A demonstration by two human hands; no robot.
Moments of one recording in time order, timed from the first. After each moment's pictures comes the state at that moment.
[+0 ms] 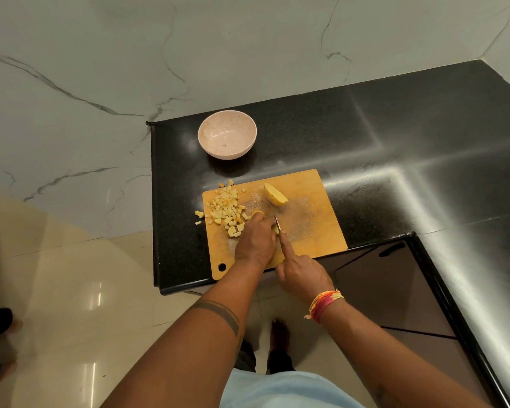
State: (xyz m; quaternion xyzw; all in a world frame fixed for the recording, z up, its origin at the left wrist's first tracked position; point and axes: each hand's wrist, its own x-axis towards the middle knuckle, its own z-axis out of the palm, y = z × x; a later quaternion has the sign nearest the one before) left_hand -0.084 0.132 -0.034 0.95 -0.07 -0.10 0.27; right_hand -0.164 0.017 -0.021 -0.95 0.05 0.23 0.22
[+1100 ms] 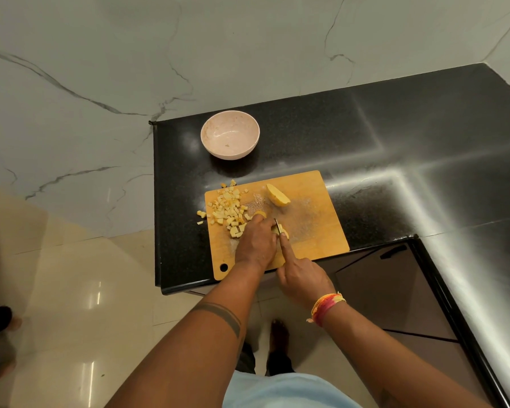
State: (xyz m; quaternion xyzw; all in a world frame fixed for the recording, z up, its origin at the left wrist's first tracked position) left_hand -0.086 0.136 -0.036 0.95 -0.06 -0.09 0.30; right_hand -0.167 0.020 -0.020 -0.95 0.03 0.23 0.23
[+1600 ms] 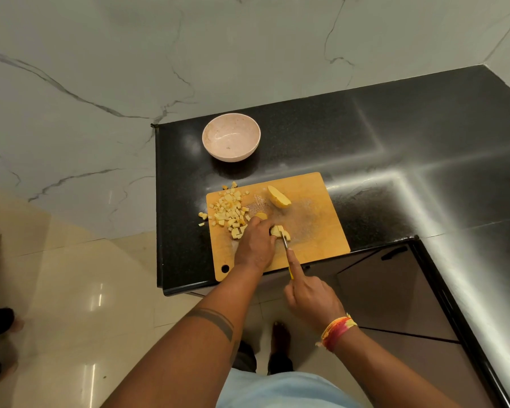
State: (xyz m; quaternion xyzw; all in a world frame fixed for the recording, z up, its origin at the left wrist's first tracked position) left_hand -0.088 0.142 -0.036 0.94 -0.05 -0.11 0.31; right_hand -0.205 0.014 -0.013 -0.95 0.03 0.21 0.24
